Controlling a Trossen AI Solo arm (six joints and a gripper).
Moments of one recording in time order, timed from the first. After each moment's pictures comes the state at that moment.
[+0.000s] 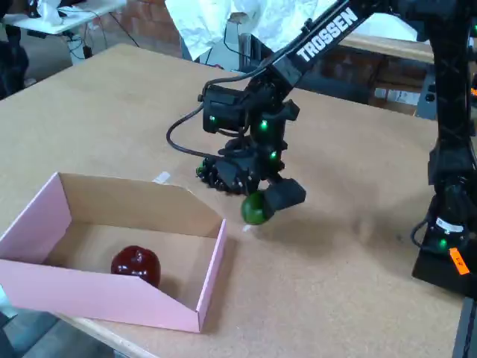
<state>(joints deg) 13.5 105.8 60.0 -37.5 -0.8 -45.6</state>
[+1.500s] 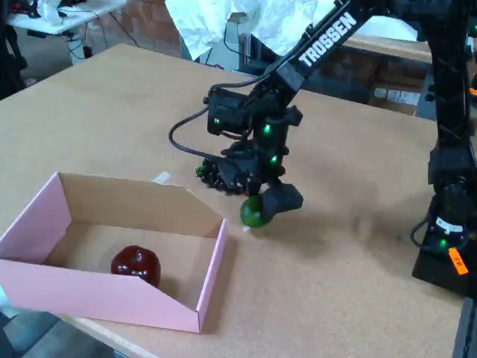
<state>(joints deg) 12.0 106.5 57.5 -32.8 -2.3 -41.6</state>
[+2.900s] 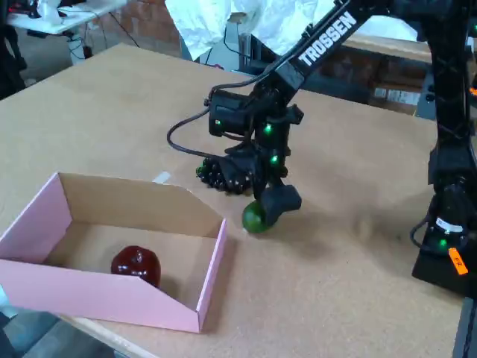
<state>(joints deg) 12.0 106.1 58.3 -36.2 -2.8 -34.3</state>
